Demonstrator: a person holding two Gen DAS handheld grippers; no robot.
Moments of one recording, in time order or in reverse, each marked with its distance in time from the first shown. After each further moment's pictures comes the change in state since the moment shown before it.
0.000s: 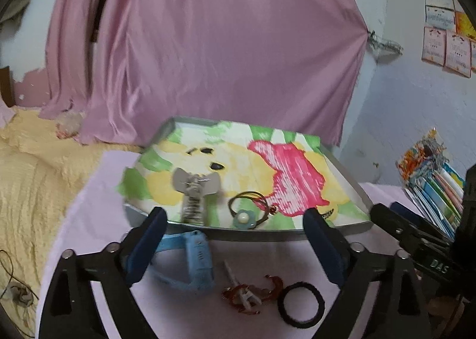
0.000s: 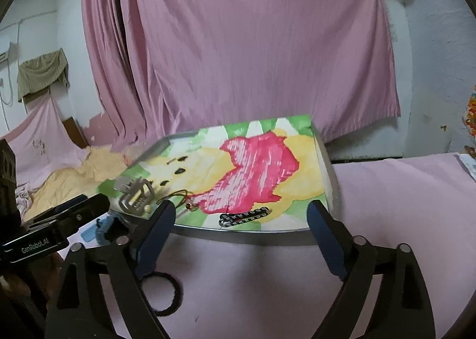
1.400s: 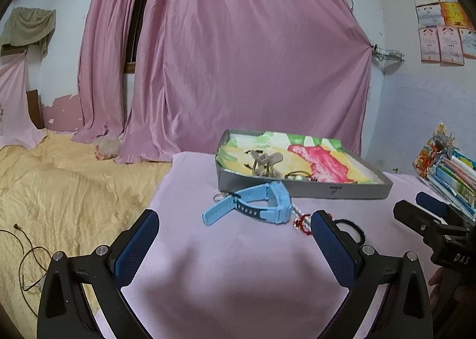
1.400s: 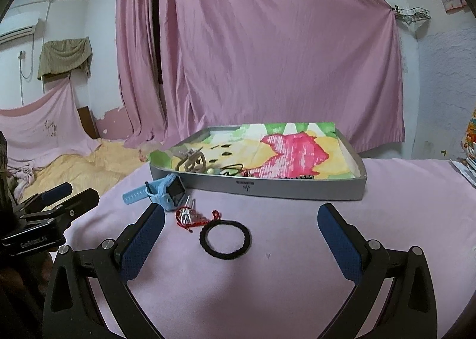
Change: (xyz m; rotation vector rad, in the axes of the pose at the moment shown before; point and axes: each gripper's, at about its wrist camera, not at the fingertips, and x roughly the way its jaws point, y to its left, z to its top) left arm -0.093 0.056 -0.065 0.058 -0.136 0.126; right arm -0.064 0.066 -0.064 -0.124 -0.075 0.016
